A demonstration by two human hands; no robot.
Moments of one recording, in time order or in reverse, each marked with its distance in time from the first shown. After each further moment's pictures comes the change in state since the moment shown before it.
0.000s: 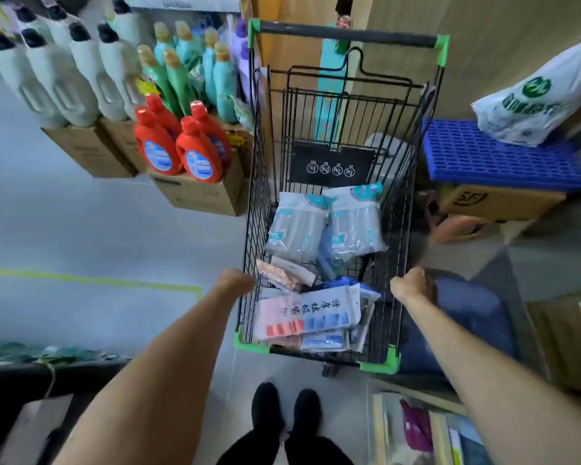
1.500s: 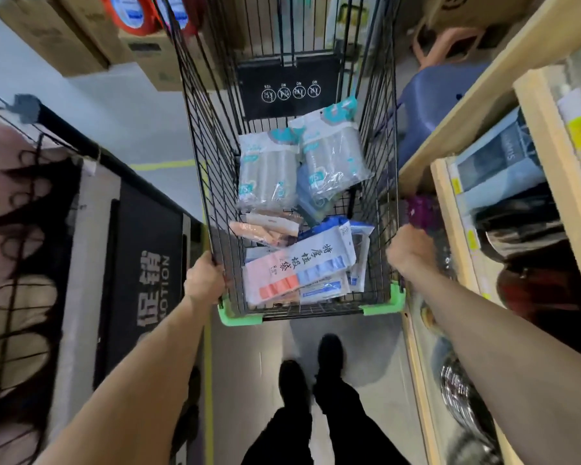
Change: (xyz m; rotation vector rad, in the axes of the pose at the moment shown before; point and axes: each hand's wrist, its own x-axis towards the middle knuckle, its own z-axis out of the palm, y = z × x) left_hand -0.220 -0.474 0.191 -0.157 0.066 0.012; right_hand -0.378 0.350 0.168 -0.350 0.018 -0.060
